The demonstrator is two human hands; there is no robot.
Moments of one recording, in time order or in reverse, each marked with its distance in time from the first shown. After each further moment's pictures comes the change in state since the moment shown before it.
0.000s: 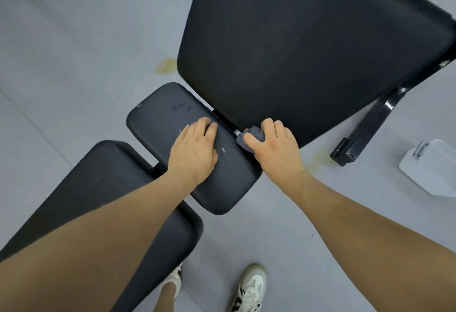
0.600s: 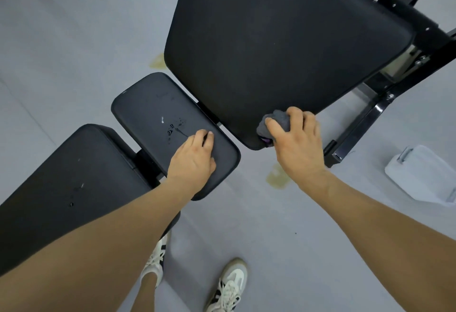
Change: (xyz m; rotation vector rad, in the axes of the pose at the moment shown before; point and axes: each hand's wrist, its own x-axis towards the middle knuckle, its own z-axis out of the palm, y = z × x) left_hand -0.029 0.053 0.024 -0.012 -0.051 -0.062; right_hand -0.038 0.070 -0.040 -0.042 -0.038 0.121
